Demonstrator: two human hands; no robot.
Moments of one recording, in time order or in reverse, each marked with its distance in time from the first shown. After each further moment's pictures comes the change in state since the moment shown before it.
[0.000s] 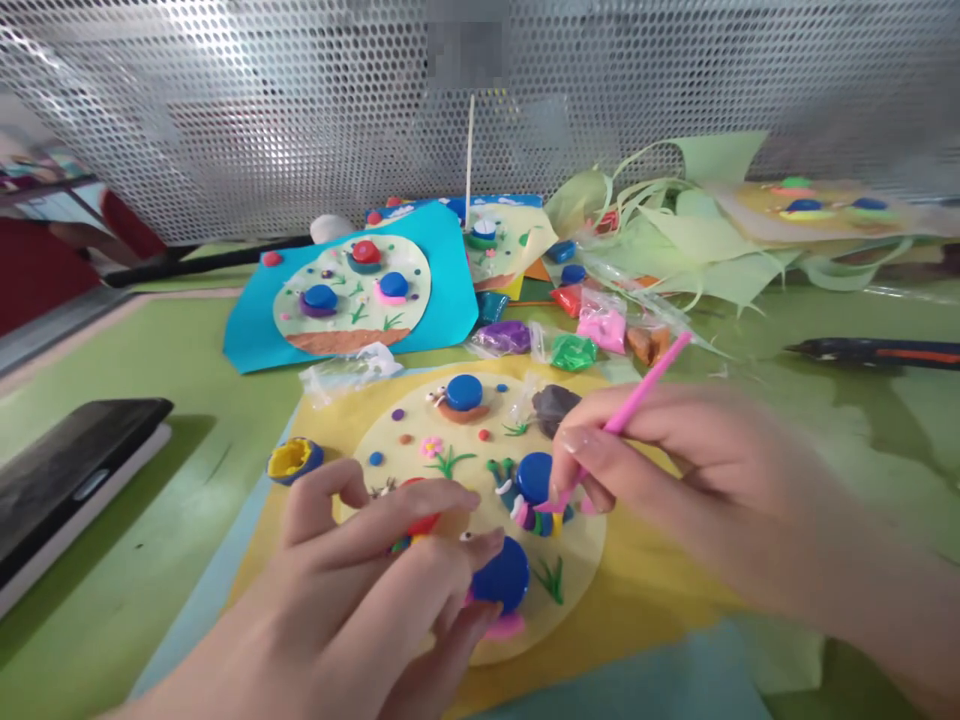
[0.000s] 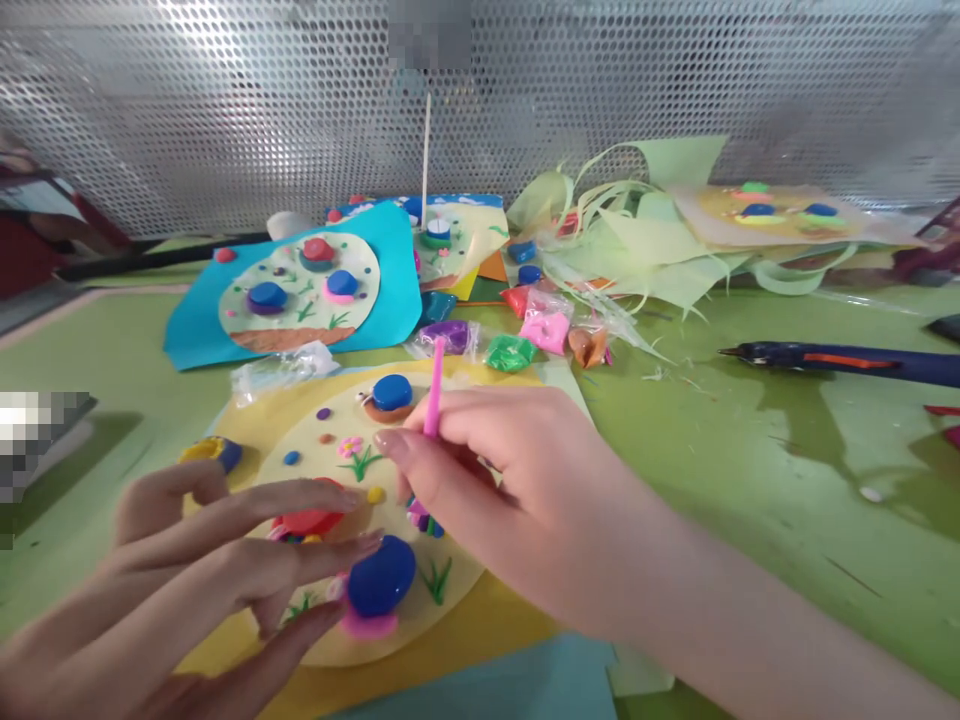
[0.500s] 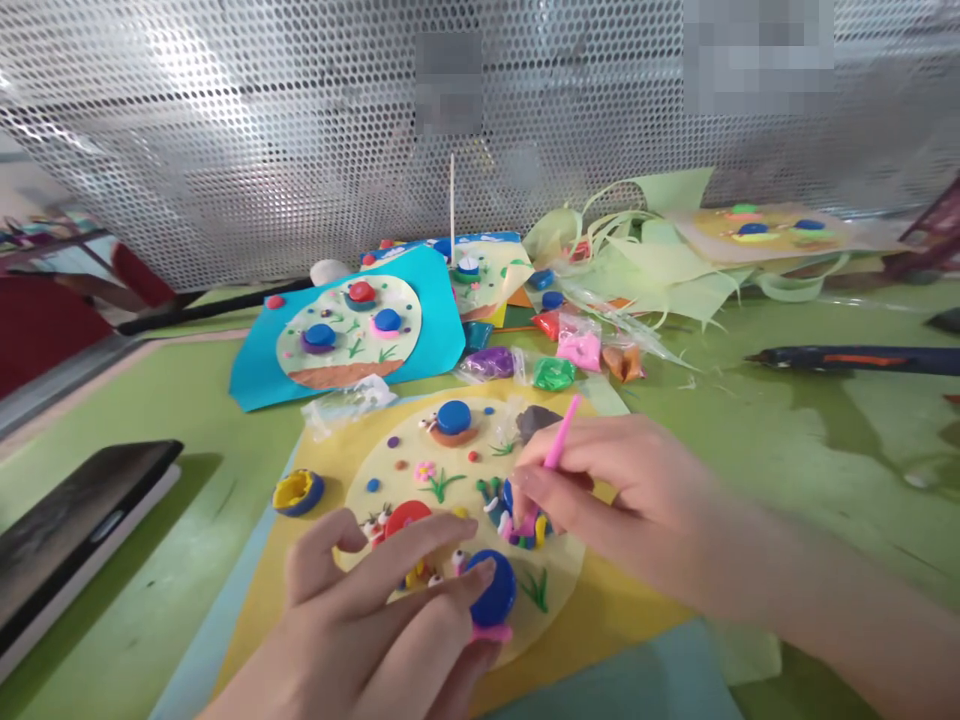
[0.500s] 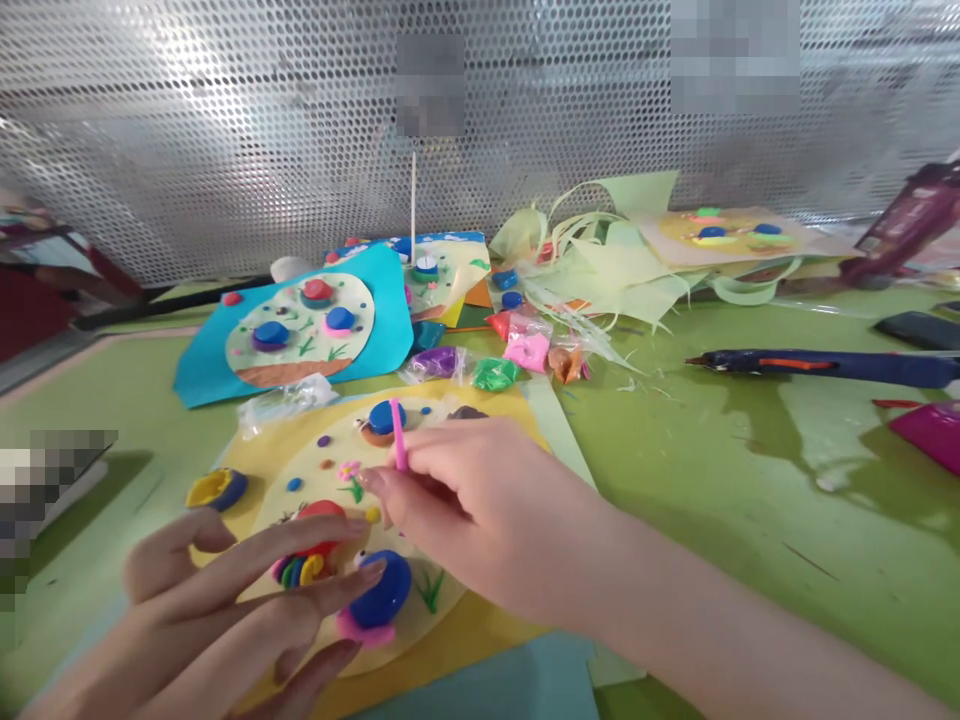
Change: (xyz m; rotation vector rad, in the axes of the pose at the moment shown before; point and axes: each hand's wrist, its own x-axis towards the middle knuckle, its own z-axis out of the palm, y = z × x) left_hand 0.004 0.010 0.003 0.113 0.080 0.117; right_hand 0.000 0.002 0.004 0.064 -0.082 -0.021
